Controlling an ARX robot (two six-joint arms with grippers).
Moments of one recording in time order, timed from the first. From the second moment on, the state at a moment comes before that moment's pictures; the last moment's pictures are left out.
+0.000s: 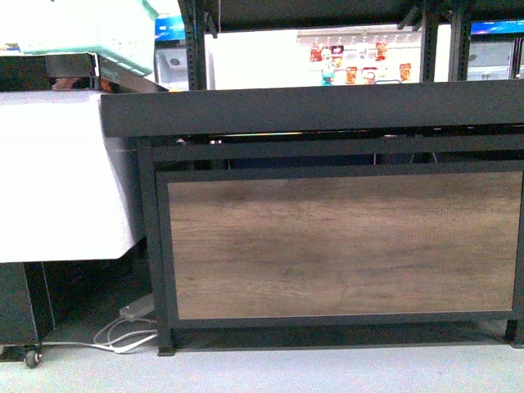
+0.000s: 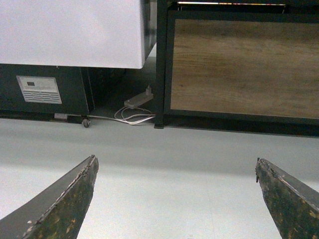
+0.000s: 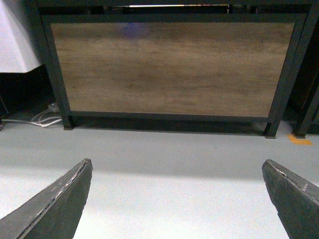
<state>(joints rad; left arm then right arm) 0.00 0.00 0.01 -0.01 0.00 0.00 0.00 0.00 0.02 0.00 0.00 0.00</state>
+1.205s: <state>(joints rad) 0.00 0.00 0.01 -0.01 0.00 0.00 0.00 0.00 0.02 0.00 0.00 0.00</state>
